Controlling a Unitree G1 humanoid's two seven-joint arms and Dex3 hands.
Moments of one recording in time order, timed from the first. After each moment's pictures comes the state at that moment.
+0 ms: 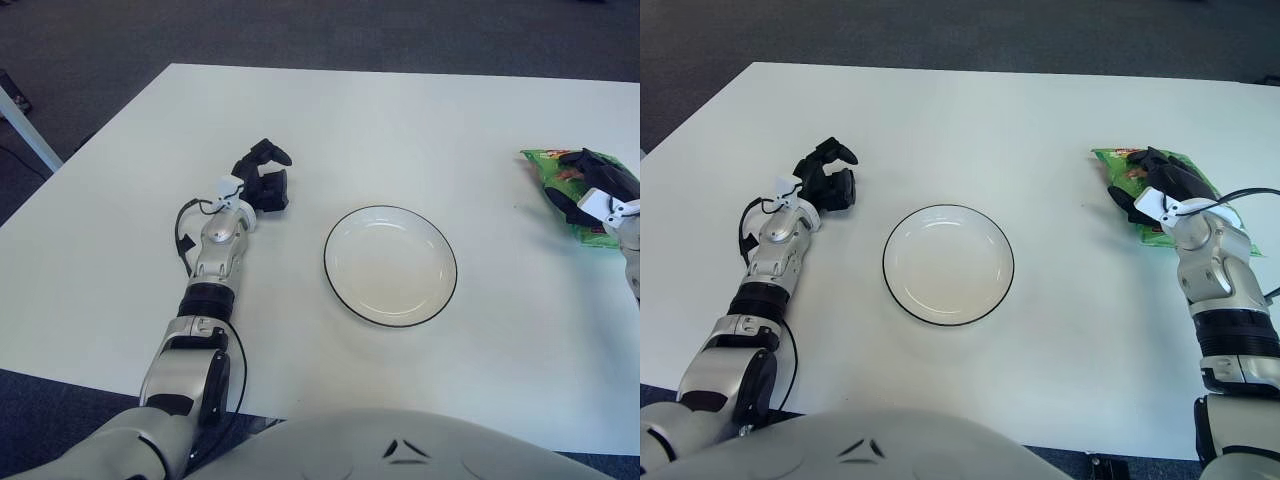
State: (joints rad) left arm -0.44 0.12 0.09 0.56 -0.10 -0.24 -0.19; right arm -0.26 -0.83 -0.04 0.28 -0.48 0.15 0.20
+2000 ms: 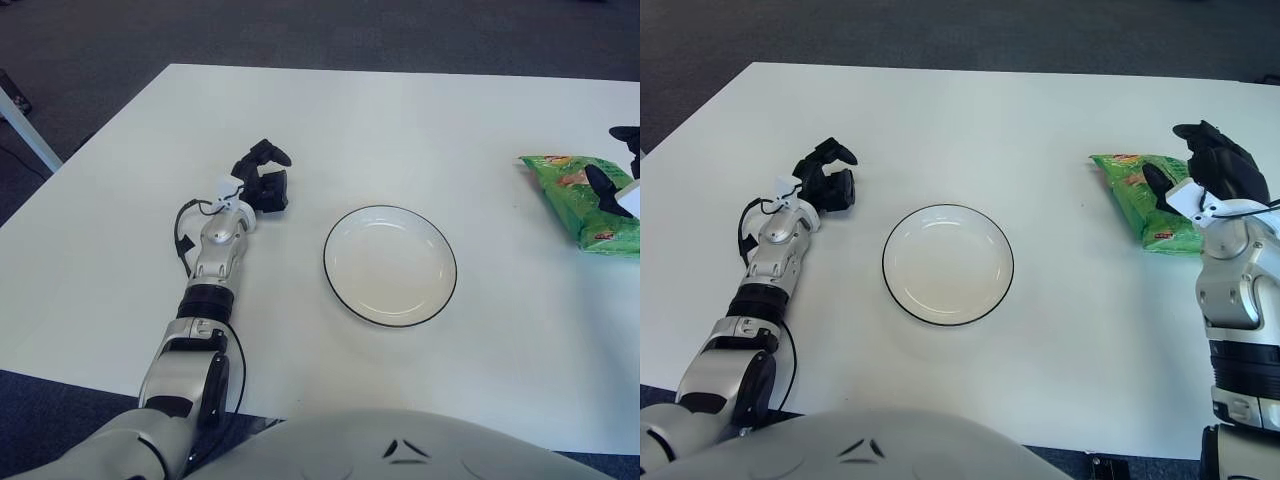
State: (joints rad) left arm -0.43 0.12 0.09 0.55 -0.10 -0.23 -0.18; right arm -0.10 -0.81 -0.25 -0.06 -0.51 0.28 0.14
